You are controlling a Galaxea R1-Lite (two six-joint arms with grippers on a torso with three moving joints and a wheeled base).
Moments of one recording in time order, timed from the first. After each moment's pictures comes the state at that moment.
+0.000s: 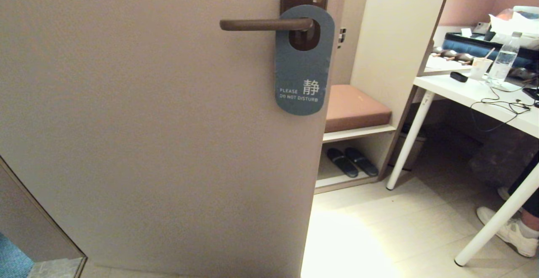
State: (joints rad) left arm -0.01 0.00 0.00 -0.01 0.02 -0.05; right arm 0.01 0.00 0.00 0.00 0.02 -0.03
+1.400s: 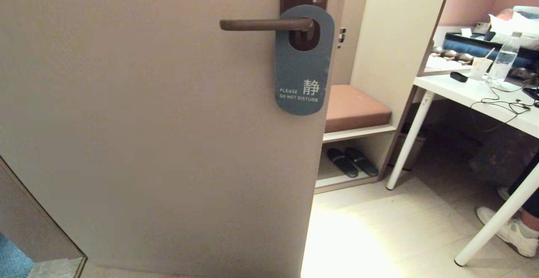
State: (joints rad) left arm -0.01 0.00 0.00 -0.01 0.02 -0.05; right arm 0.01 0.00 0.00 0.01 0.02 -0.03
